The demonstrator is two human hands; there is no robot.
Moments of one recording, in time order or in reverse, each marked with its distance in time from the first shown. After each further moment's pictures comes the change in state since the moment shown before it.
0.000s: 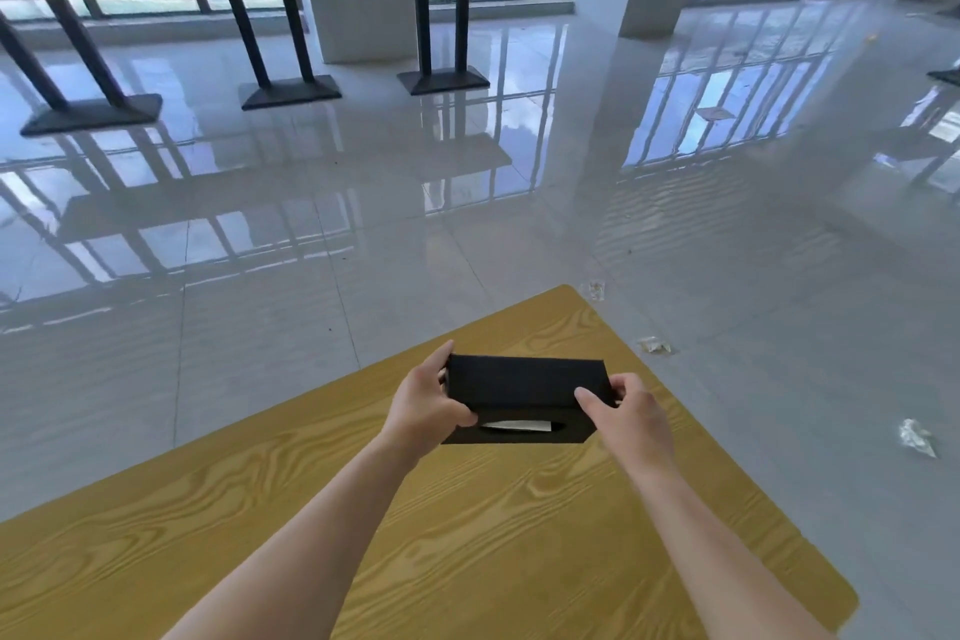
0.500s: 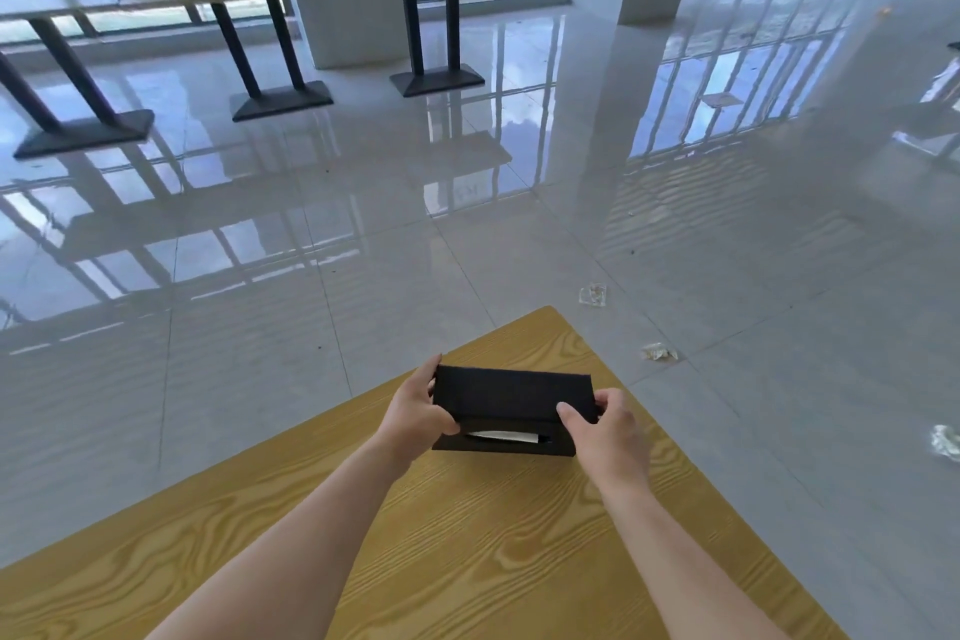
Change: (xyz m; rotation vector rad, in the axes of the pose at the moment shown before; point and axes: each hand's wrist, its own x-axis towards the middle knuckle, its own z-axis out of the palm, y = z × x) left_hand 0.093 0.012 0.039 -0.032 -0.039 -0.139; right_hand 0.084 0.023 0.018 0.058 0.027 0.076
